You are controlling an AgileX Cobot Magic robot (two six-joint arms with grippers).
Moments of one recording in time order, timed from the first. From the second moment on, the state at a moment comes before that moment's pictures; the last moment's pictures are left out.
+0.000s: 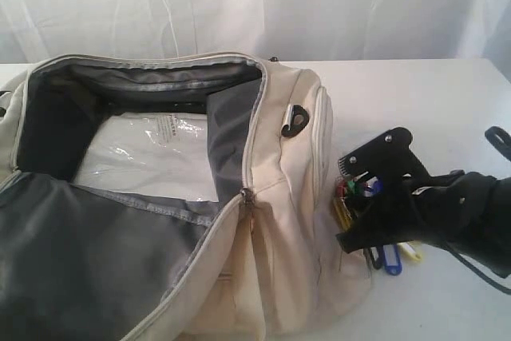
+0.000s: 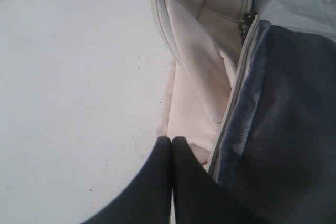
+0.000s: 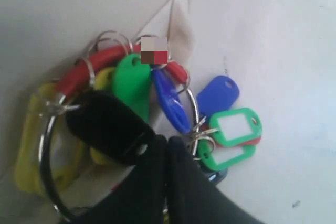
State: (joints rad) left arm 0.03 0.00 0.02 -0.03 0.39 0.03; right arm 0.61 1.67 -0.55 0.90 -0.30 -1.02
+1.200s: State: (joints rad) left arm 0.03 0.00 0.02 -0.03 0.39 0.03; right arm 0.56 1.75 -0.55 1.28 -0.46 -1.33
